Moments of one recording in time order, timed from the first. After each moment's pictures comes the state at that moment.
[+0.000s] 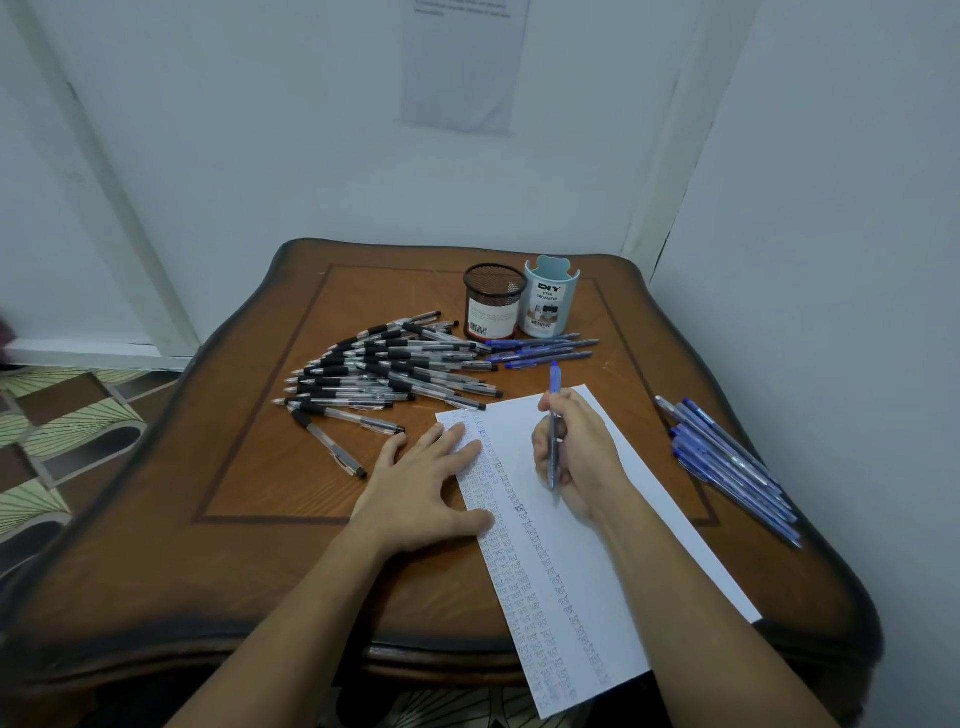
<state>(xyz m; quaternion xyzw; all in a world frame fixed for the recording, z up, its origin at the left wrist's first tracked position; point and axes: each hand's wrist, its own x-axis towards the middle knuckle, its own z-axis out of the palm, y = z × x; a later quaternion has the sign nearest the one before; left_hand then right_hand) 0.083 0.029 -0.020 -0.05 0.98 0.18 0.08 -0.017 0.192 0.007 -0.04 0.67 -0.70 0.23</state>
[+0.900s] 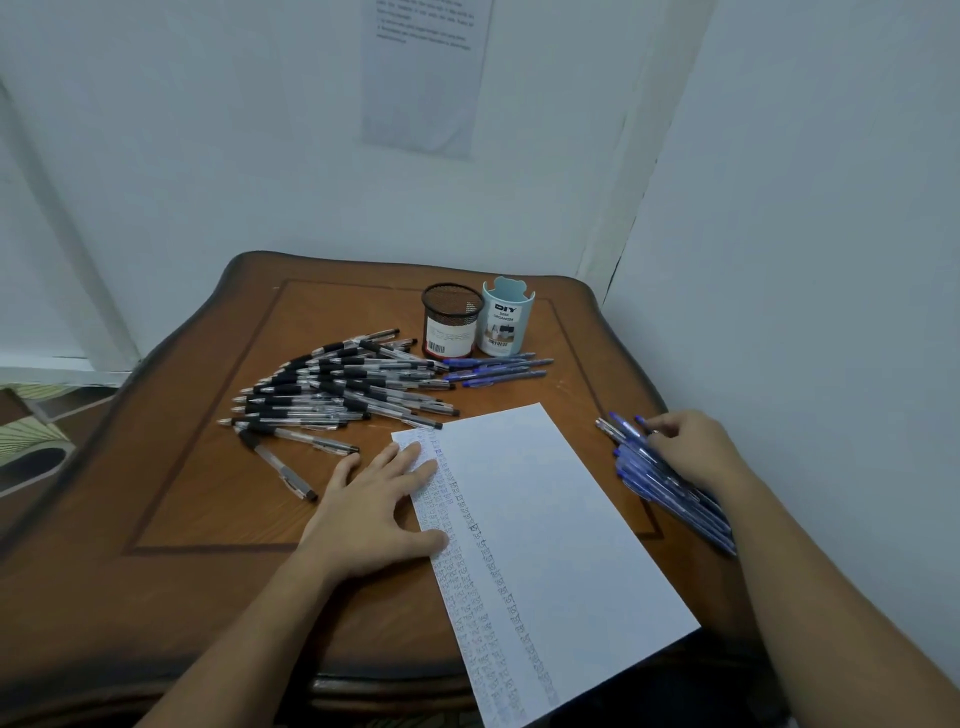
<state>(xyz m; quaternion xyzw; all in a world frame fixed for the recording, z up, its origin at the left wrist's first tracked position) 0.083 0.028 -0.021 -0.05 0.98 0.19 0.07 -0.111 0.340 0.025 -0.06 0.96 -0.28 0.05</state>
